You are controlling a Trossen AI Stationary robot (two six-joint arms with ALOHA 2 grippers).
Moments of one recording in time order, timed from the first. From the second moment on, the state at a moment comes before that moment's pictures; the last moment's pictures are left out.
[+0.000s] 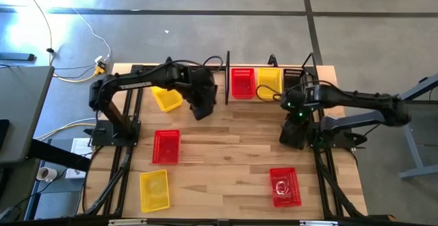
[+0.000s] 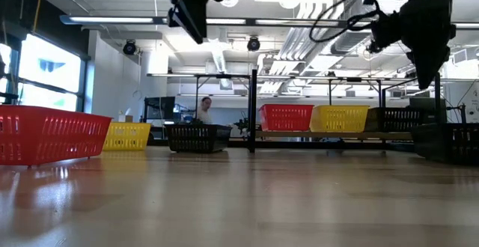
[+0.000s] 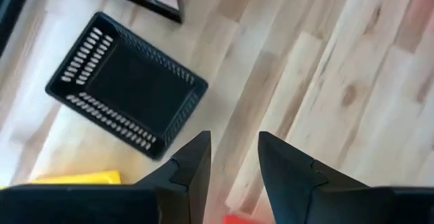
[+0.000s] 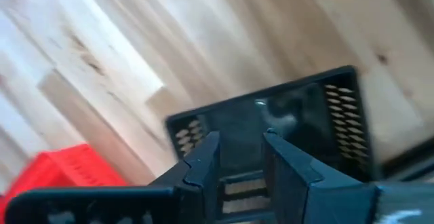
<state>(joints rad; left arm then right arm) 0.30 1.68 1.69 -1.23 -0.01 -0.23 -0.20 1.01 0.85 -1.19 -0.13 0.51</state>
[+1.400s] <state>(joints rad) -0.40 1.37 1.13 -1.13 -0.01 -0.73 0.44 1.01 0.85 -0.47 0.28 1.12</state>
